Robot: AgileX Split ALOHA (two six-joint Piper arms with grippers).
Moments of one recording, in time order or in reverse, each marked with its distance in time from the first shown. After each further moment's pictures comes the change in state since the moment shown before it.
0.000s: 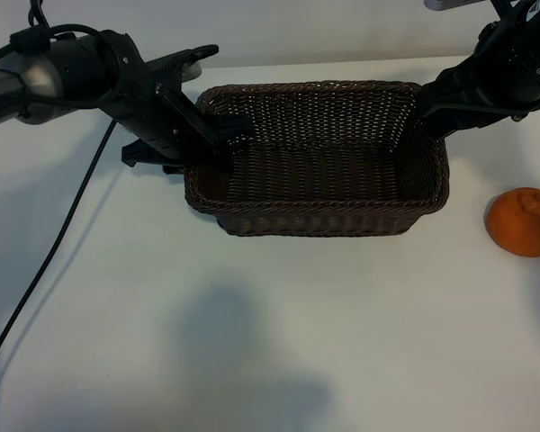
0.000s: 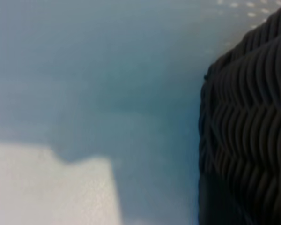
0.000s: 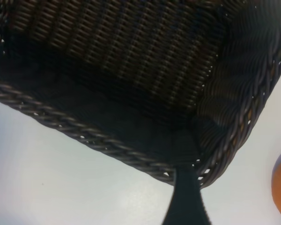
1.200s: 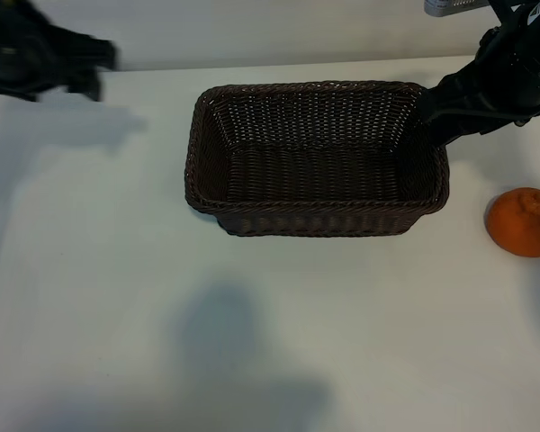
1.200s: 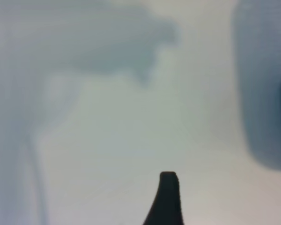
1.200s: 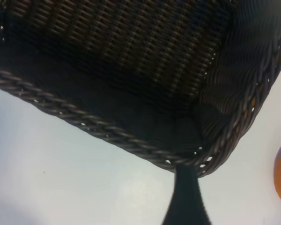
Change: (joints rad) left arm 0.167 -0.439 -0.031 0.414 0.330 -0.028; right arm 0.000 0.000 0.000 0.000 0.033 0.000
